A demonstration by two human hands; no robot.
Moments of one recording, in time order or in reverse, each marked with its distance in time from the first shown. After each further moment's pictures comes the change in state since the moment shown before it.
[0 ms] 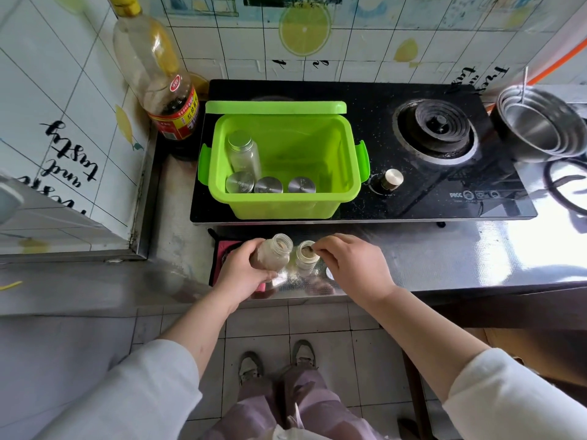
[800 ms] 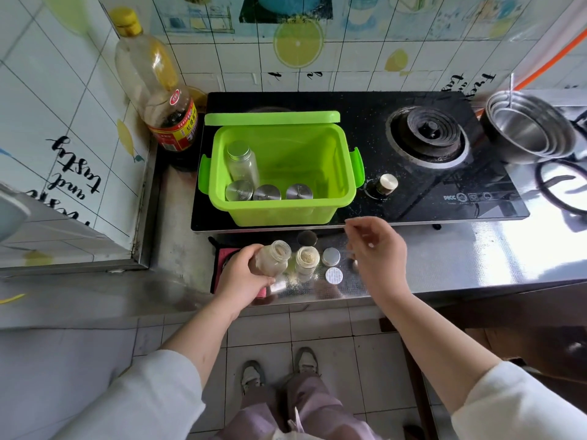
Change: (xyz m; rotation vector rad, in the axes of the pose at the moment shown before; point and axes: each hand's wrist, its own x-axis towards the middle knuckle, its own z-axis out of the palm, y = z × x) left_hand -0.005 0.002 -0.001 0.095 0.064 0.020; right_hand 0.005 -0.005 -0.029 0.565 0.294 0.579
